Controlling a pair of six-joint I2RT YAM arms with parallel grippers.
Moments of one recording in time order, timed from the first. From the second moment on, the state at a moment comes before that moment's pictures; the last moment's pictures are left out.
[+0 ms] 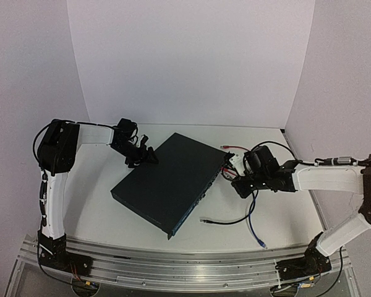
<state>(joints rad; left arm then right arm) -0.38 2.21 1.60 -0.46 0.50 -0.34 0.70 1.45 0.82 -0.21 0.14 -0.07</state>
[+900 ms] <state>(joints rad) -0.37 2.21 1.59 -0.44 0.51 -0.34 0.46 1.37 0.69 -0.55 0.37 0.77</state>
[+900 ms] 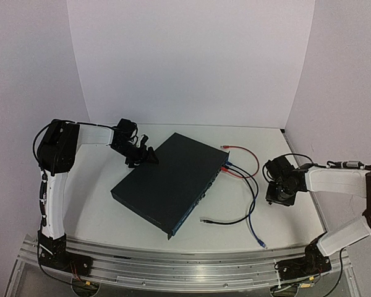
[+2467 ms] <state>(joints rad) -0.38 2.21 1.59 -0.43 0.51 -0.34 0.61 1.95 1.17 -0.21 -0.30 -0.21</state>
